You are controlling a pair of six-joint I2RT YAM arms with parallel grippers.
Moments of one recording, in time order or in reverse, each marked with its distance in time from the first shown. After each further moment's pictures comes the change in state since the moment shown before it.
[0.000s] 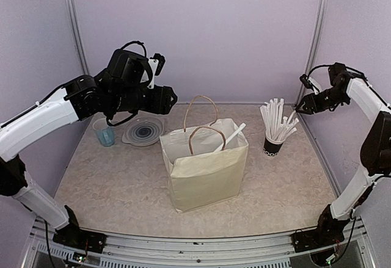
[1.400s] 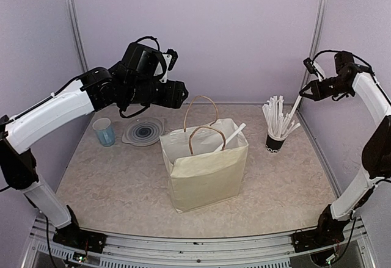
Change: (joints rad) left arm 0.004 0.132 0.145 -0.016 0.035 0.029; right arm -0.005 -0.027 0.082 0.038 -0.113 -0.001
